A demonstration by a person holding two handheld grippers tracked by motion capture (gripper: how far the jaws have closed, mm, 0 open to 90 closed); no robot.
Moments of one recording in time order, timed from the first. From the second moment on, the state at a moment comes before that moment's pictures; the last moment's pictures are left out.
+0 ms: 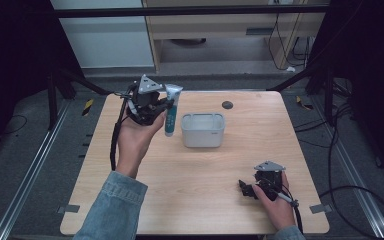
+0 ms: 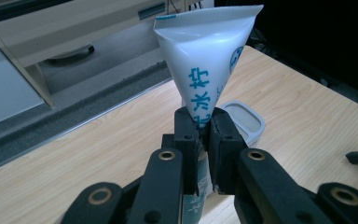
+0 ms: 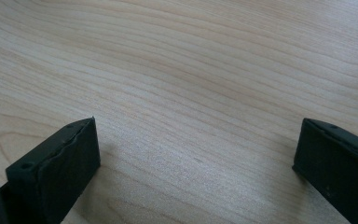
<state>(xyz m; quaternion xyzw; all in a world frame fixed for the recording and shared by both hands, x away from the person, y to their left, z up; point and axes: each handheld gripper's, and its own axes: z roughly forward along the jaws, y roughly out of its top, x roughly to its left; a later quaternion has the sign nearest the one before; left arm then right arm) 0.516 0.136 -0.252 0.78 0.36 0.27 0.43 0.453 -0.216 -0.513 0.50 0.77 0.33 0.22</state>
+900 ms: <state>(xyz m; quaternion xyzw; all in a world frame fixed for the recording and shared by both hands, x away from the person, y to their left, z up) 0.542 0.099 -0.233 0.78 0.33 0.27 0.45 0.454 -0.216 -0.513 0.50 0.77 0.33 0.21</state>
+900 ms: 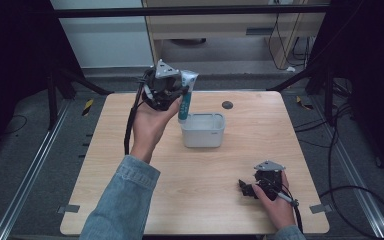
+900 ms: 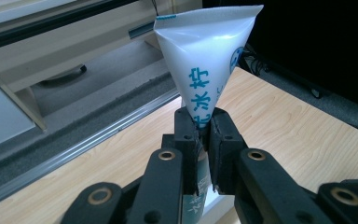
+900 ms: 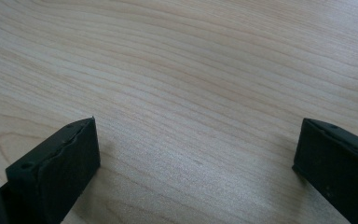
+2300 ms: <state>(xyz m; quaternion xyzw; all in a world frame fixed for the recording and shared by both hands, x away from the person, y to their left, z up) 0.587 0.068 -0.246 0.78 0.32 0.25 0.47 0.455 -0.216 -0.513 0.49 0.78 0.33 0.21</state>
